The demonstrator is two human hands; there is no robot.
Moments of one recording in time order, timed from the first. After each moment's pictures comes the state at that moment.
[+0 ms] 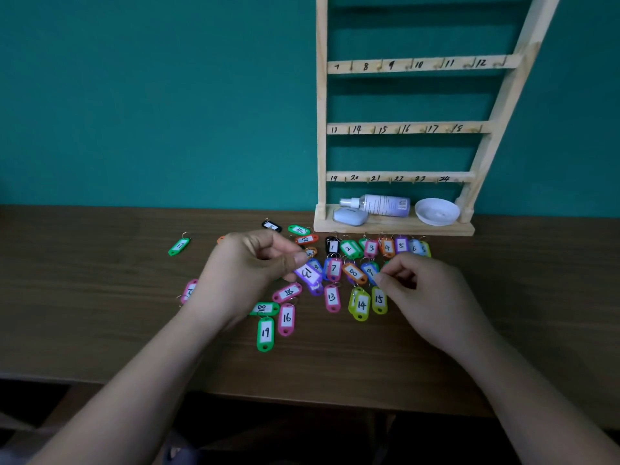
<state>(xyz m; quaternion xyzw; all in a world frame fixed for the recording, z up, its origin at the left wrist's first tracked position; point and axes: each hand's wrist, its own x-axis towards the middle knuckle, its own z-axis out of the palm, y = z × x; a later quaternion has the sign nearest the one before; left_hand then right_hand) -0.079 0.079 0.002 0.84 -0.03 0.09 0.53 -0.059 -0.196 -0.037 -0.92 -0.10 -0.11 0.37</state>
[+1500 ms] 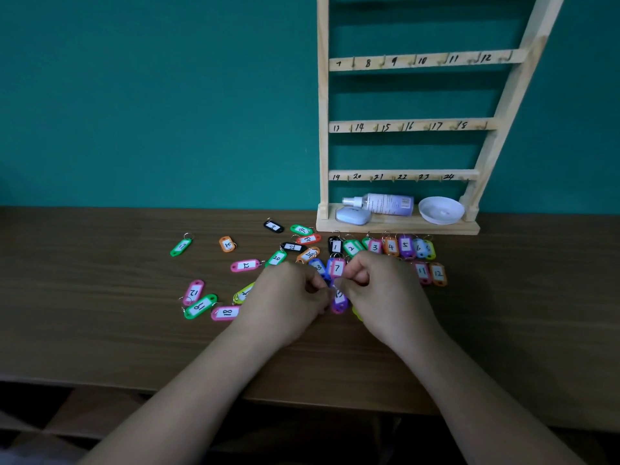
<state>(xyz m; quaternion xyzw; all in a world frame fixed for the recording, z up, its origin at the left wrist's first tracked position) -0.069 0.040 -0.034 0.96 -0.02 0.04 0.29 -0.052 -0.136 -0.046 -0.92 -0.10 -0.12 0.36</state>
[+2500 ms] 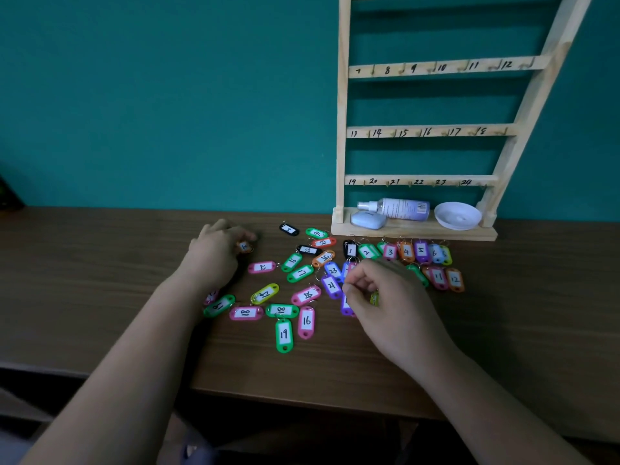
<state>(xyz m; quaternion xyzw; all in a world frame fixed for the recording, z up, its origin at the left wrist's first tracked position) 0.000 0.190 -0.037 0.99 0.04 0.09 0.13 -0.069 -0.130 -0.047 -0.89 -0.22 -0.18 0.36</state>
